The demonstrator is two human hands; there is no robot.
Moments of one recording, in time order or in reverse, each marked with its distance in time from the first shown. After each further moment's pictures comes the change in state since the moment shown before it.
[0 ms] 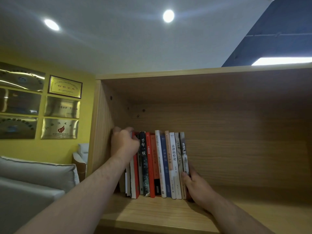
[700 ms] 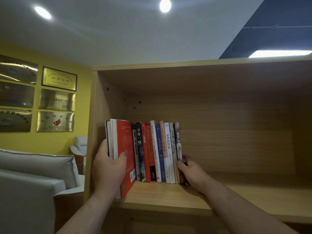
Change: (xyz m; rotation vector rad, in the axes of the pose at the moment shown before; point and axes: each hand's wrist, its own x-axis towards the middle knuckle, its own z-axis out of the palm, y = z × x) left_hand -0.113 -0.037 -0.034 -0.400 0.102 -0.010; right_hand -0.008 0.000 -0.004 0.138 -0.009 0.113
